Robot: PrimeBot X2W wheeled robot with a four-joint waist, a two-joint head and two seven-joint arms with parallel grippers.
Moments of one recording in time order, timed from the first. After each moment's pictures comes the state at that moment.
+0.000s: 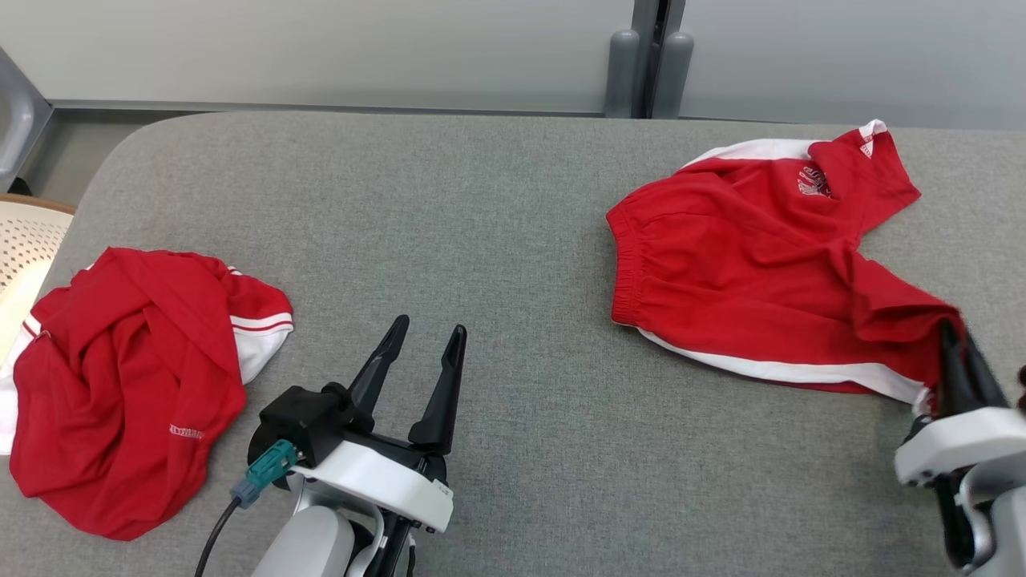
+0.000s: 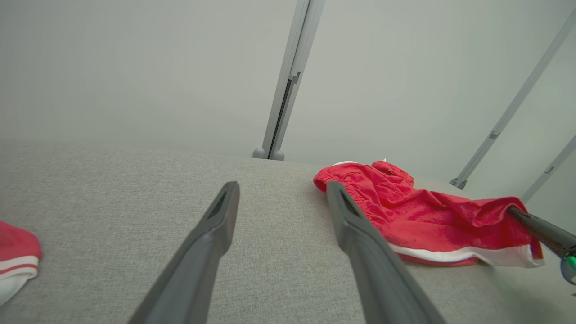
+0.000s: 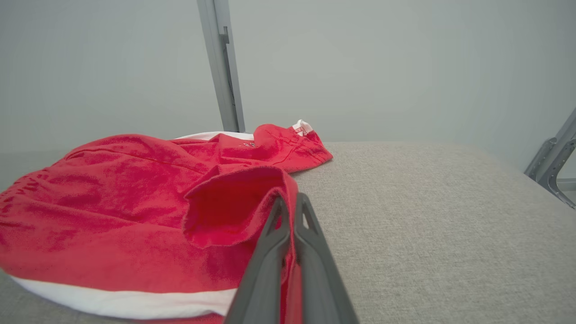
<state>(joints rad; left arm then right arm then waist) -0.23 0.05 -0.36 0.29 -0.45 -0.11 -0.26 -0.26 -0.15 -0.14 0.49 0.08 0.13 -0.21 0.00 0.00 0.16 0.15</state>
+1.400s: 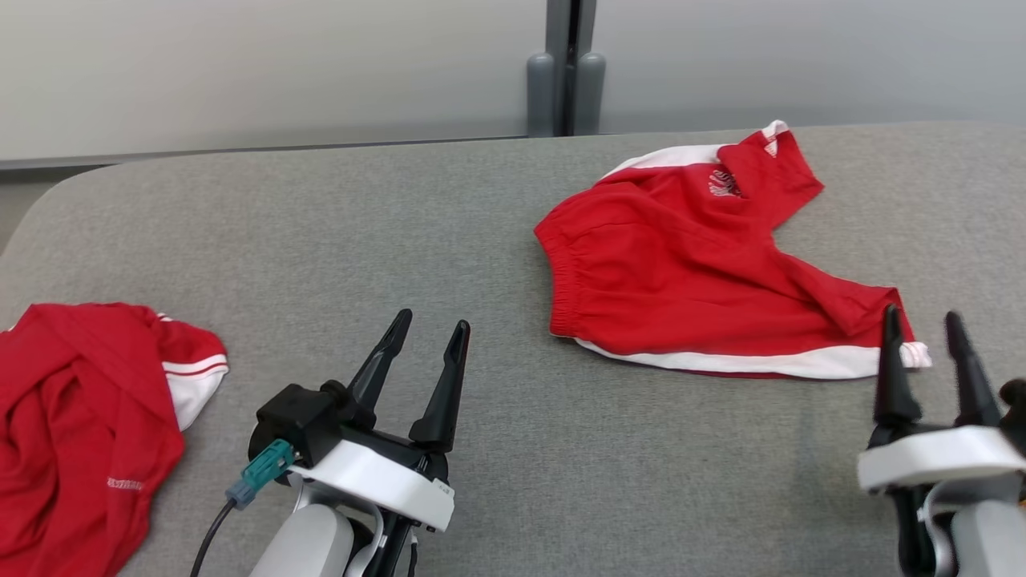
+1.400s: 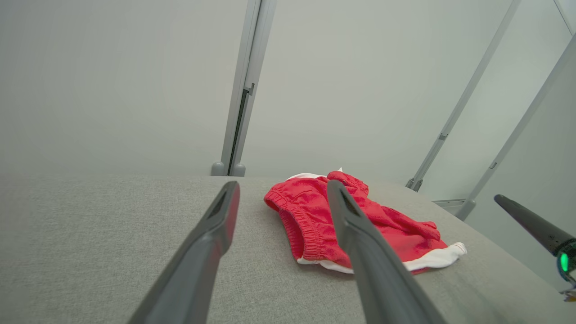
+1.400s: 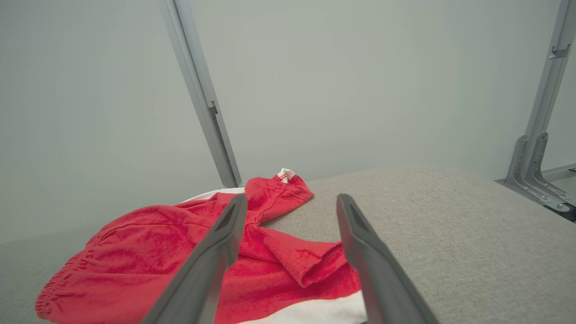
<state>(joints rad) -0.23 0.05 -0.36 0.27 -0.44 -0.12 -0.26 -0.25 -0.14 -0.06 0.42 0.29 0.13 -0.26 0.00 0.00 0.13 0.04</state>
